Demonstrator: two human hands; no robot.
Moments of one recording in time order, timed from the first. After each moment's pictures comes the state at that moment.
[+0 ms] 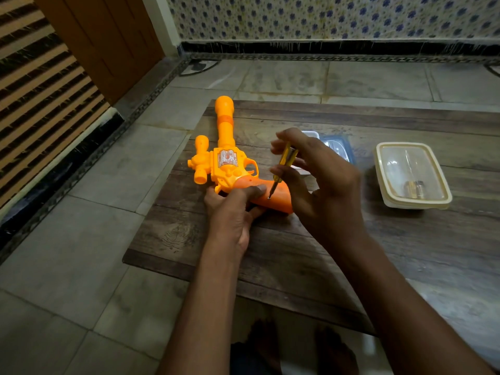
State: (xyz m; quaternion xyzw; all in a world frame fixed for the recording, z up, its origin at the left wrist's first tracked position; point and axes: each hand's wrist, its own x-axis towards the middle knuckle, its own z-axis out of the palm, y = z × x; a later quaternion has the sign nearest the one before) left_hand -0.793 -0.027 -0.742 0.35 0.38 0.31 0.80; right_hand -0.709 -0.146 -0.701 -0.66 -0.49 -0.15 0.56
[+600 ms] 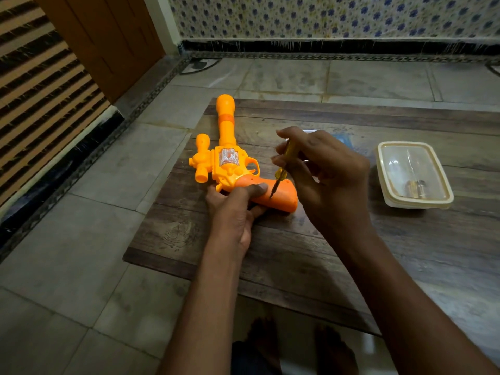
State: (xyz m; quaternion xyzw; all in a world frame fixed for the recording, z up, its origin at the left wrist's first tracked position) left_hand -0.792 -0.028 -0.740 0.35 0.39 0.30 0.79; right_hand -0.702 -0.144 -0.698 -0.66 -0.47 -0.13 0.57
